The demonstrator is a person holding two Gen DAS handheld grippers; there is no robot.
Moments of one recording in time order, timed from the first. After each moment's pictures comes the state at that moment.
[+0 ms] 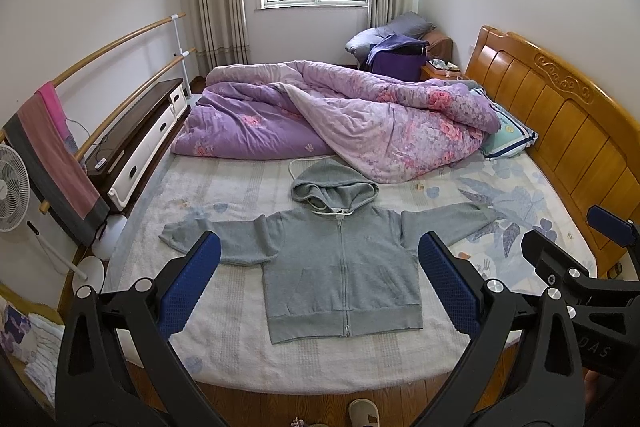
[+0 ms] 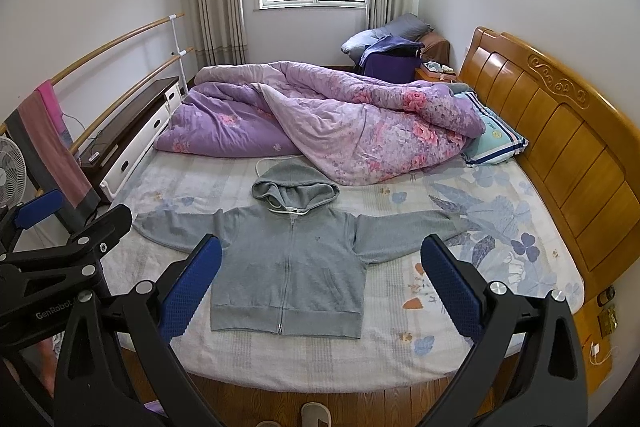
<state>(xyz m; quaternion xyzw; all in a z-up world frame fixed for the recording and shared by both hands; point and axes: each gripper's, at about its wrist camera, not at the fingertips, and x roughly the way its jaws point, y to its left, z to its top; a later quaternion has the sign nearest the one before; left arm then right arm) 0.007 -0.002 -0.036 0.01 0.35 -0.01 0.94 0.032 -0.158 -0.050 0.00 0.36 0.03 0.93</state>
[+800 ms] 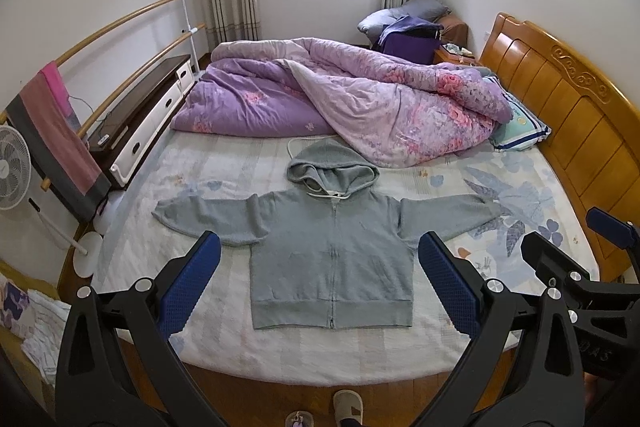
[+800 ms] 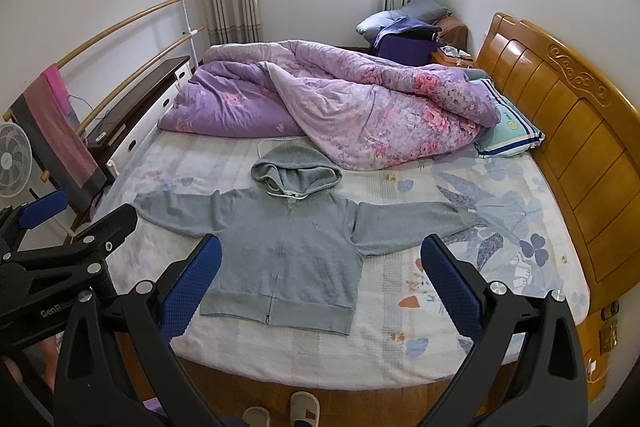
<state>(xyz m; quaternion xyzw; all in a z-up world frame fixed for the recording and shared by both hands) 0.053 -0.042 -0.052 0.00 0.40 0.01 0.92 0.078 -0.201 -0.069 -0.01 0.40 0.07 0.91</state>
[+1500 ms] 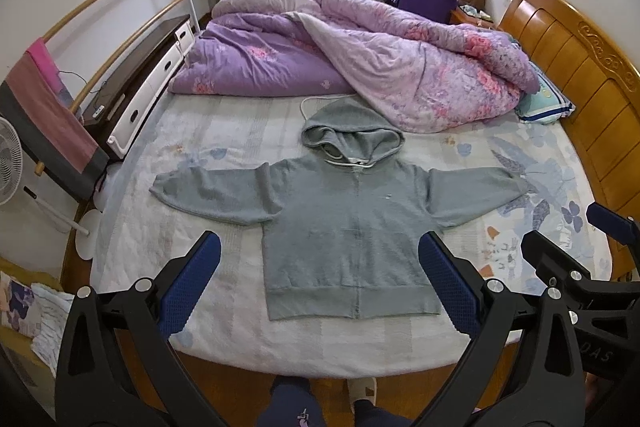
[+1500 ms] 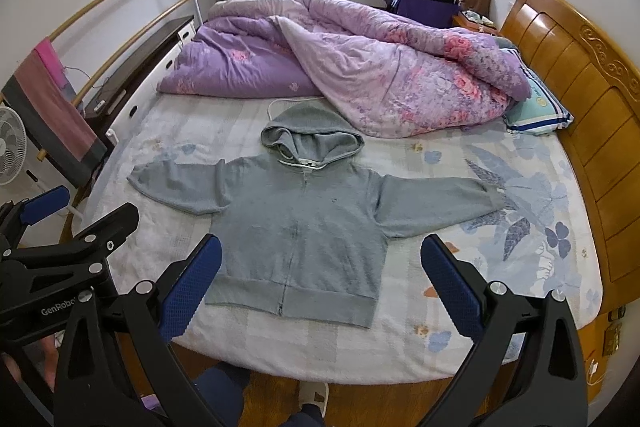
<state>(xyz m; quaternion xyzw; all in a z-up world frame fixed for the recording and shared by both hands) 0.157 0.022 -0.120 0.00 0.48 0.02 0.88 0.174 -0.134 -0.130 -0.02 0.48 0.08 0.88</state>
